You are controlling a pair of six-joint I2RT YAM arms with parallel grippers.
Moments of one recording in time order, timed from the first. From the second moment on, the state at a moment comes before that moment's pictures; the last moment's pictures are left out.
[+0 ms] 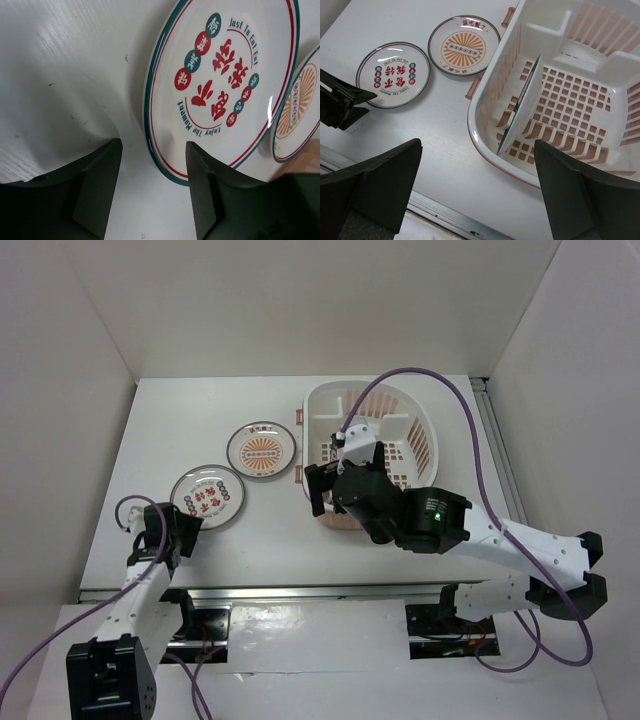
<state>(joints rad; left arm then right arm) 0.15 0.79 0.25 -0.28 -0.09 -1.14 1.28 1.21 1.42 -0.73 0.79 0.45</state>
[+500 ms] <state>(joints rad) 0.16 0.88 0.23 -0.18 -0.11 -1.18 1.28 1.21 1.40 -0.69 0.78 0.44</state>
